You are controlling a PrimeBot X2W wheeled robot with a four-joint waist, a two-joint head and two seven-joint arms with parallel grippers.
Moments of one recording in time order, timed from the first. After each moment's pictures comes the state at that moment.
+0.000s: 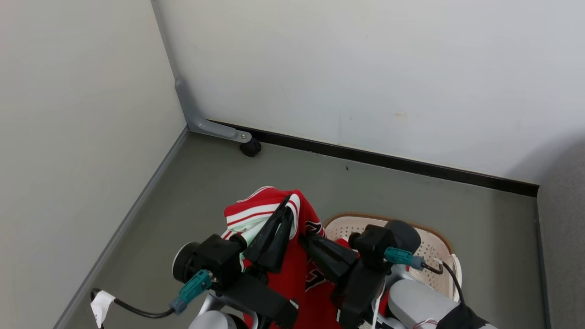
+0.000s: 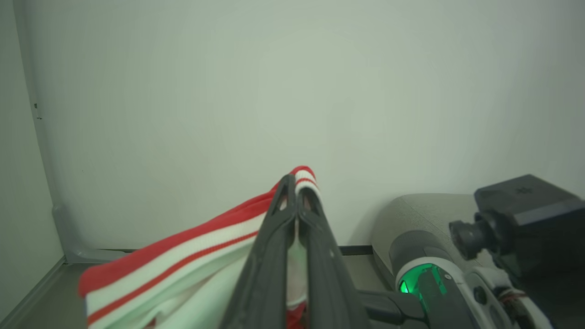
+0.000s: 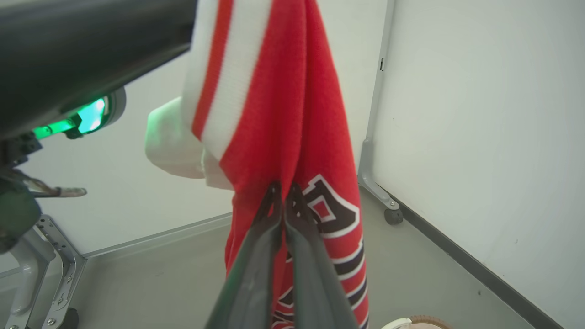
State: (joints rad) left arm -0.22 0.07 -0.52 0.09 -0.45 -0.04 -0.13; right arm -0.55 -0.12 0.98 0.56 0.51 0.12 -0.26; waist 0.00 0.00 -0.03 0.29
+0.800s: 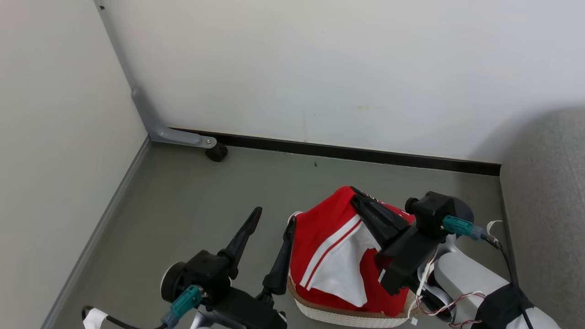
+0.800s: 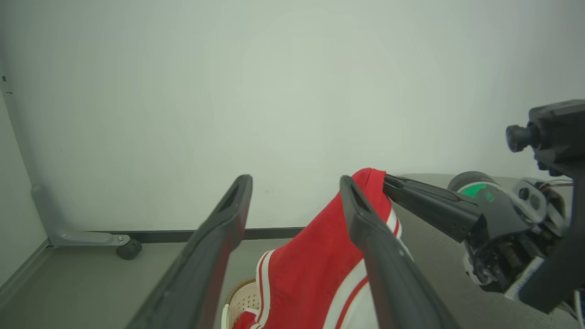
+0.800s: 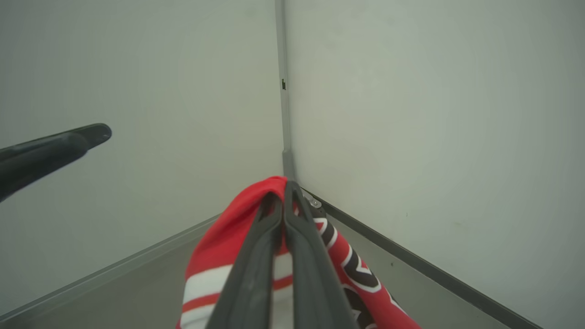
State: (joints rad) left arm -0.16 0.10 -0.49 0.09 -0.46 0.00 -0.13; right arm -0.55 -0.24 0.84 0.50 0.57 0.12 -0.26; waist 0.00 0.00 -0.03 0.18
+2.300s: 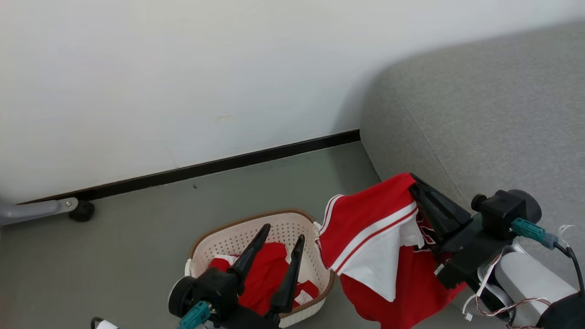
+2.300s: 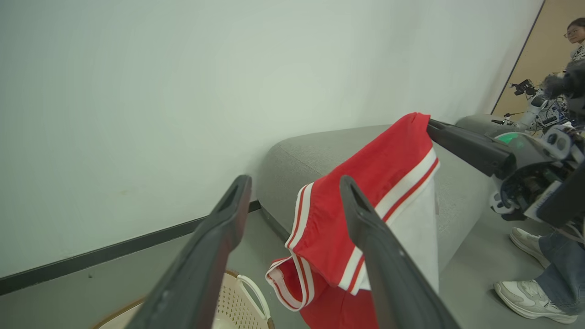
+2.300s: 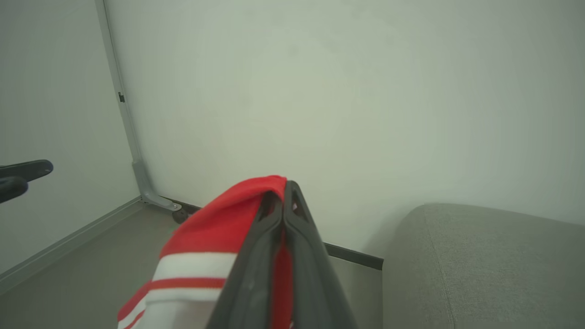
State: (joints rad) left arm -0.12 0.11 -0.53 0.10 -0.45 -0.01 -0.15; right arm -0.43 -0.41 0.67 0.33 0.49 0.12 -0.26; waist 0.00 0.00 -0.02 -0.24
